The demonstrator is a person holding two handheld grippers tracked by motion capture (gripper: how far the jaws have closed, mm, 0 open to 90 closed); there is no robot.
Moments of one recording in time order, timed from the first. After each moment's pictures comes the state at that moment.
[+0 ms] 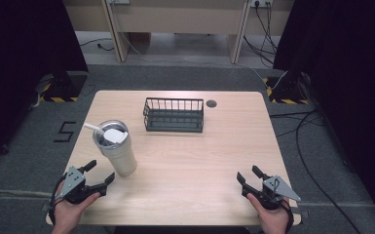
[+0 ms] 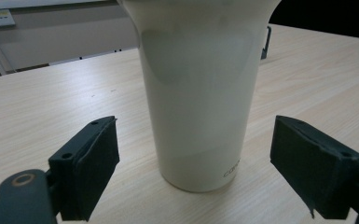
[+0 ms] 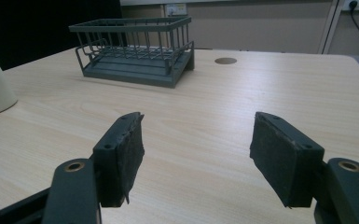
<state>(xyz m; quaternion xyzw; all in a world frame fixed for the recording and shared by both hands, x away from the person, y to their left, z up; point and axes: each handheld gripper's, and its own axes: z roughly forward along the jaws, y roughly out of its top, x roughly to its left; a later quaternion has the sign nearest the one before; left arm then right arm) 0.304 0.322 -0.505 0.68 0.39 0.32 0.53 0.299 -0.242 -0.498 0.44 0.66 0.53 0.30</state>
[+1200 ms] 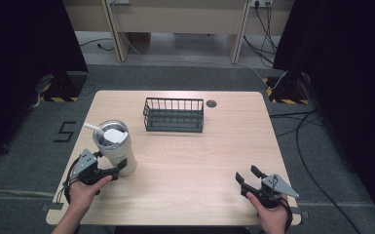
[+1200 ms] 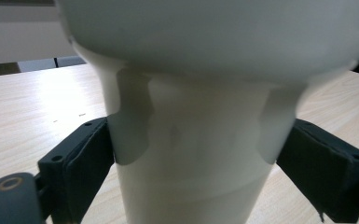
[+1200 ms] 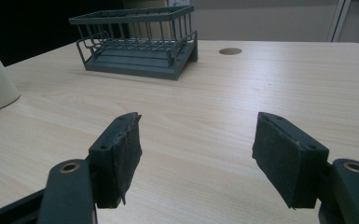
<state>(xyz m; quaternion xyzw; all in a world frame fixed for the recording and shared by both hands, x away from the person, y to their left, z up) 0.357 0.298 -0.497 0.68 0.39 0.27 0.56 0.306 -0.242 -0.501 0.45 0.66 0.53 0.28</state>
